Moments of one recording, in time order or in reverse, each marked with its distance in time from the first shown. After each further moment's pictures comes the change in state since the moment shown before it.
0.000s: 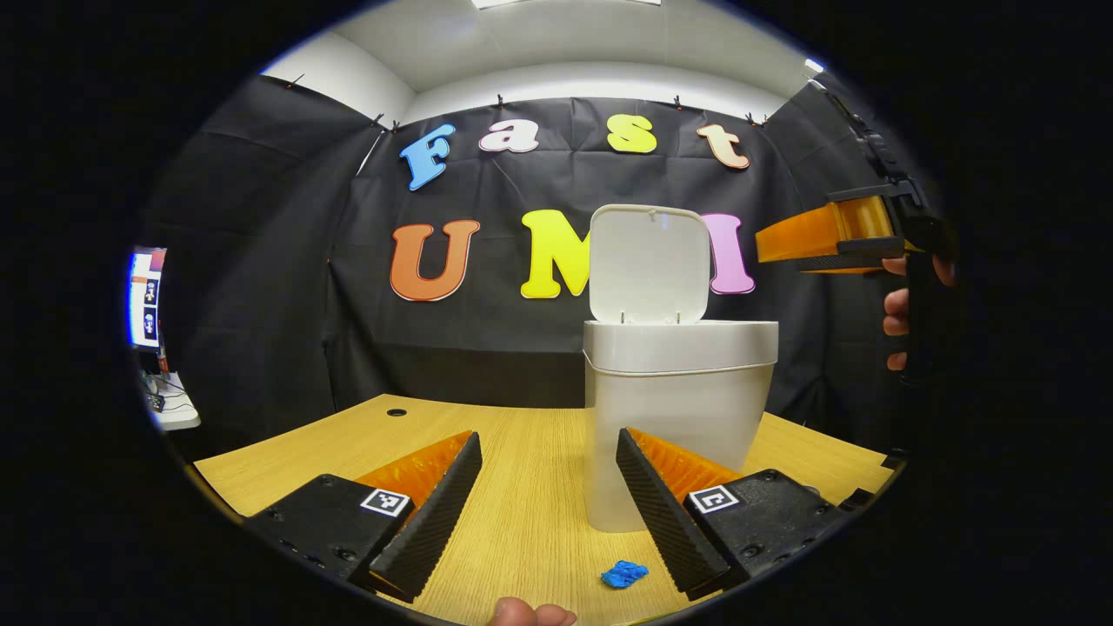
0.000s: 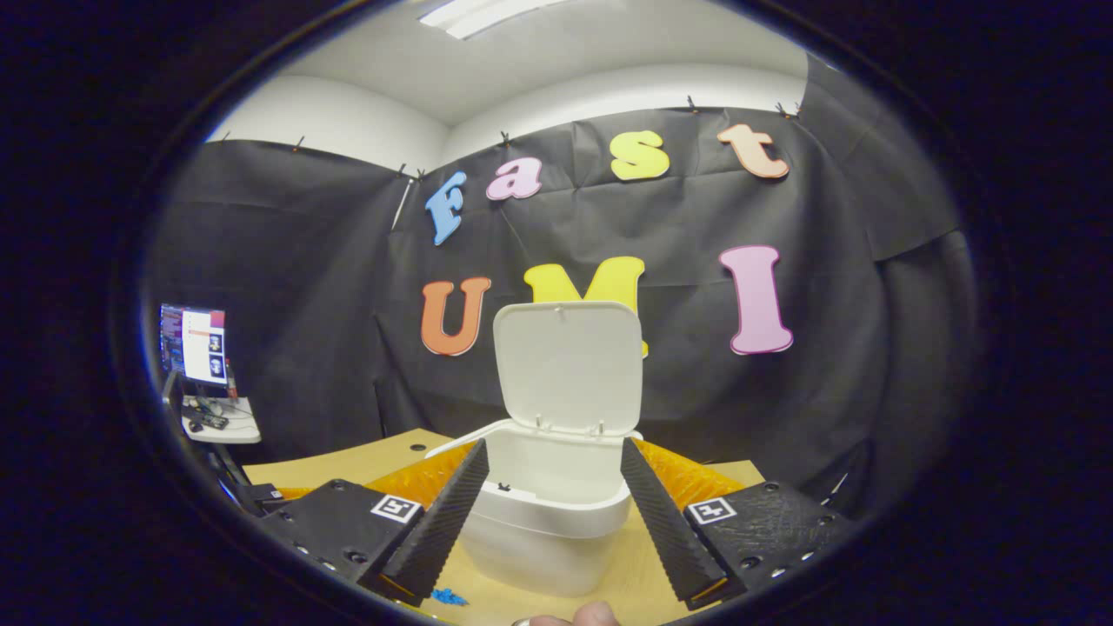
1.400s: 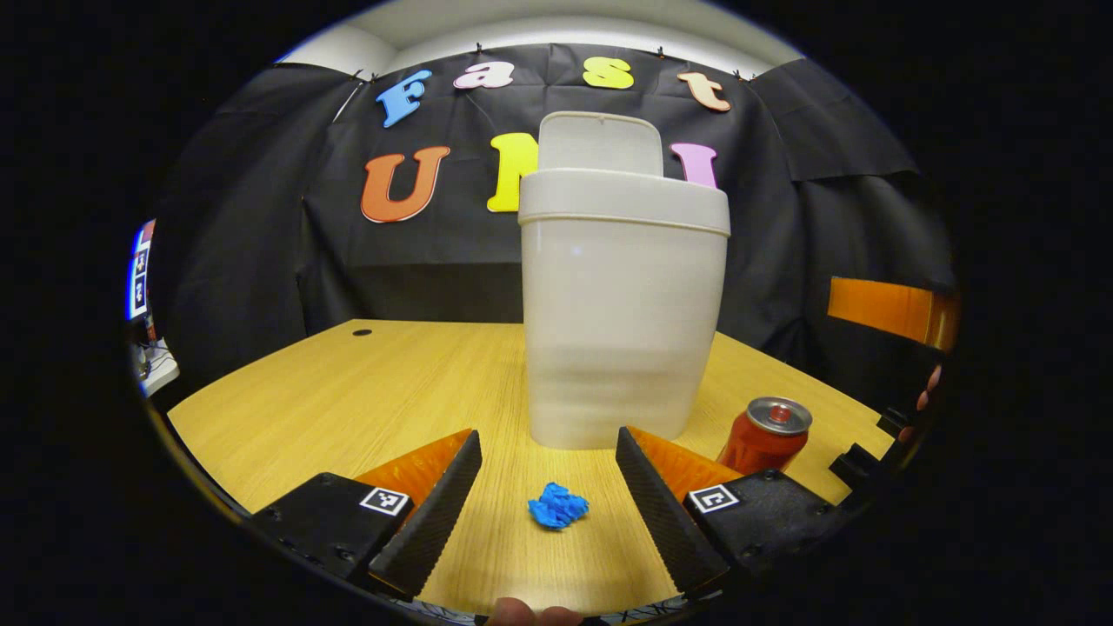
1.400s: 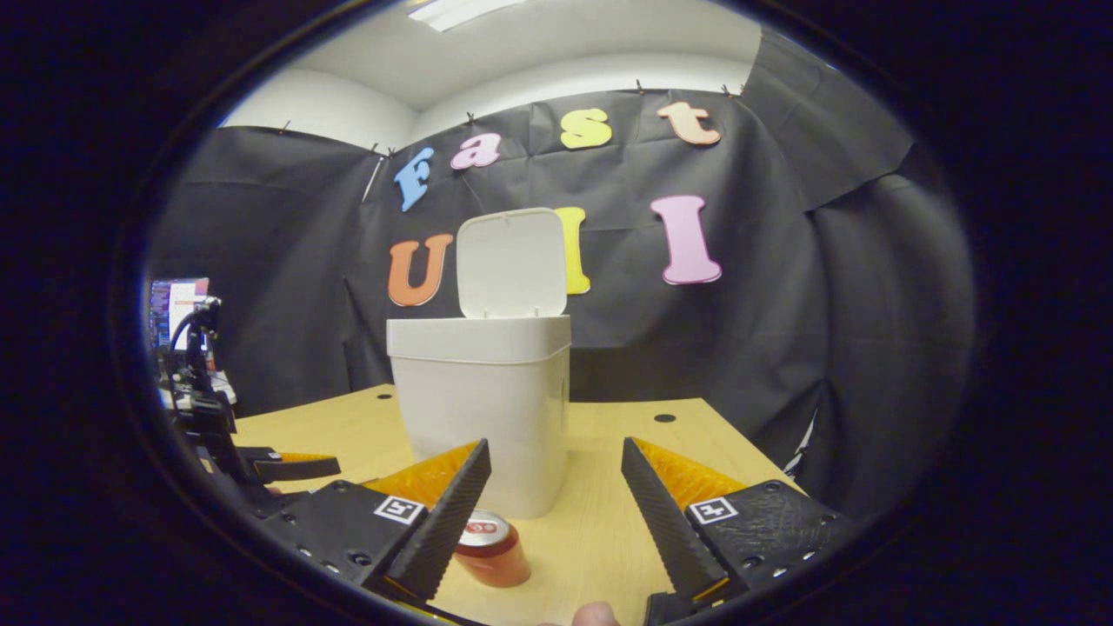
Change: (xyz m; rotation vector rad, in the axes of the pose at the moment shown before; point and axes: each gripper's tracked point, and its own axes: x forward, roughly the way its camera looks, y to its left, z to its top) left arm -0.023 -0.066 -0.127 -0.014 0.263 -0.070; right arm -0.094 -0.063 -0.156 0.010 0.095 -0.111
